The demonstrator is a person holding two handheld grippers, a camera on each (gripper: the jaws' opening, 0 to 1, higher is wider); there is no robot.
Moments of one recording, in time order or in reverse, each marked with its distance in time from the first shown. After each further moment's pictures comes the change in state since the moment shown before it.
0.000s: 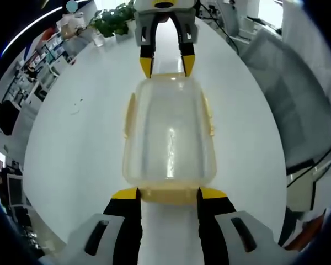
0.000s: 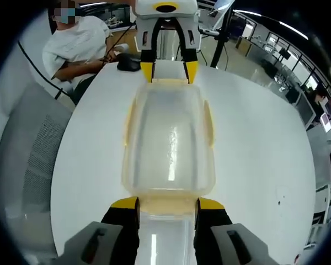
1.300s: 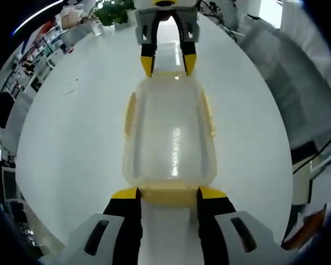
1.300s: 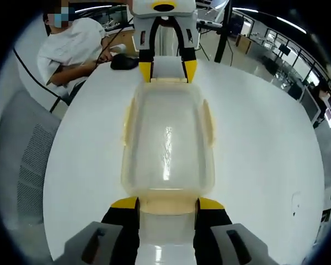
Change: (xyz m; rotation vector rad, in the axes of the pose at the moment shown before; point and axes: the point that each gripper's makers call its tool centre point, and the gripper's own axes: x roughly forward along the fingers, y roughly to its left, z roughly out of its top) left arm 0.015 -0.004 -0.055 -0.023 0.038 -0.035; right arm 0.053 0.002 0.023 0.029 -0.021 0.030
